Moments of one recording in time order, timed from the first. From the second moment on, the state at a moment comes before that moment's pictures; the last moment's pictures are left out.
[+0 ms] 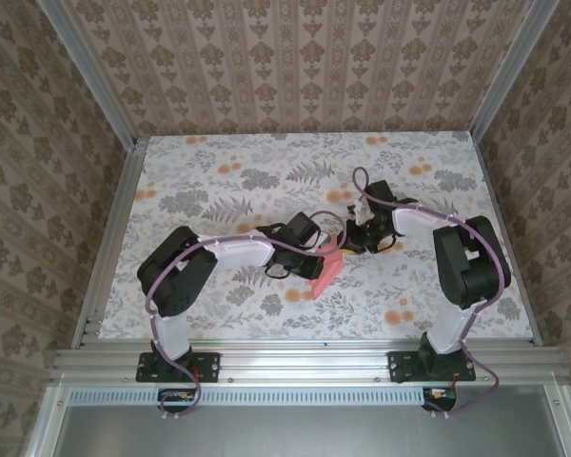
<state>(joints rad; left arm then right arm) -0.91 1.87 1.10 -0.32 0.29 -0.34 0.25 1.77 1.02 -0.53 -0.61 0.41</state>
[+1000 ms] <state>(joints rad) -0.92 1.90 1.14 -0.34 0.29 -0.30 0.27 1.61 0.81 -0.43 -0.68 0.50</state>
